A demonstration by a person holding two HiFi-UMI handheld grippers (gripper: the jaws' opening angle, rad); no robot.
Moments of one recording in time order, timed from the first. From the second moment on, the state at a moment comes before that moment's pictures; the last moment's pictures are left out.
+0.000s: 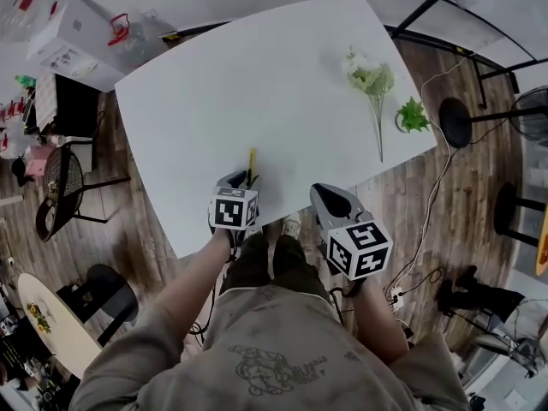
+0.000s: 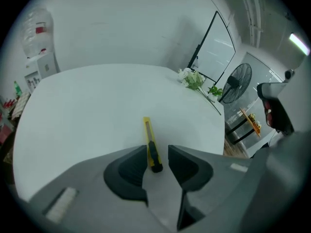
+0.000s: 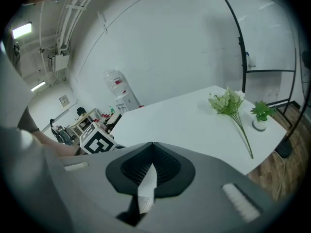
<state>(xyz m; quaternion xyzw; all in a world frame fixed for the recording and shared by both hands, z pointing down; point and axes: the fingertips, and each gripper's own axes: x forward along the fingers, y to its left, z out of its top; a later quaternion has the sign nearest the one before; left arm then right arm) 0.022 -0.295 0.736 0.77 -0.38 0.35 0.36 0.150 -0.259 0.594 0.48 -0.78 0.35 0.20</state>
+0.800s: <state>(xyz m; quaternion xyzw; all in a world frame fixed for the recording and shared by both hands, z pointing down) 0.016 -0.310 0.660 0.81 -0.40 0.29 0.32 0.171 -0.262 0.529 0.50 -0.80 0.27 0.16</state>
